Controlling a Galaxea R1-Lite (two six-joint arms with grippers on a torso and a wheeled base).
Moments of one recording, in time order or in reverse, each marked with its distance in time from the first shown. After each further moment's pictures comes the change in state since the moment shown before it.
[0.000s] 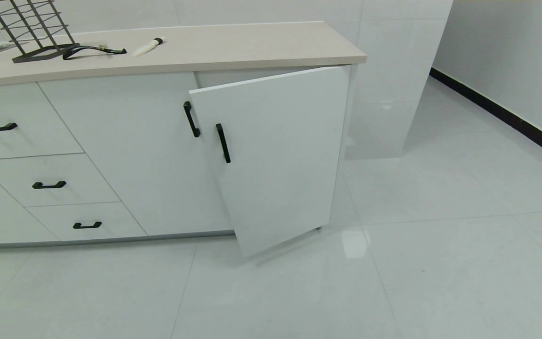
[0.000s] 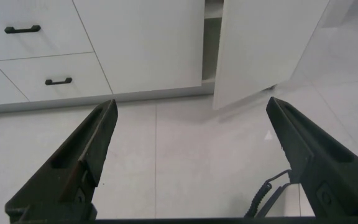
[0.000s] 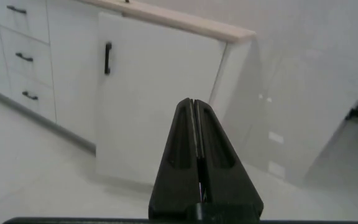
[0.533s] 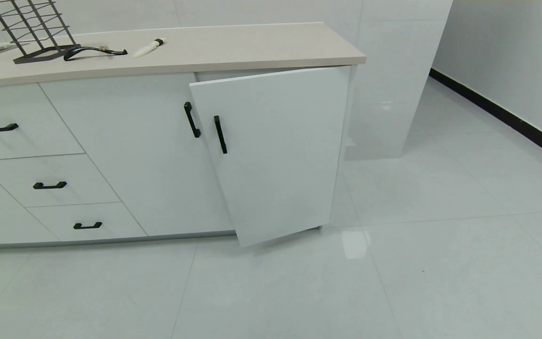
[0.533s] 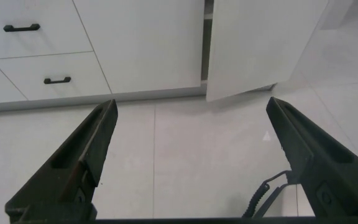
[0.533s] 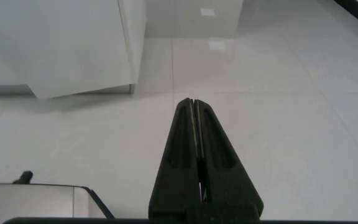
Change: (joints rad) left arm 0.000 0.000 0.000 0.000 0.000 -0.013; right arm -0.099 -0.454 0.044 0.769 -0.413 0.141
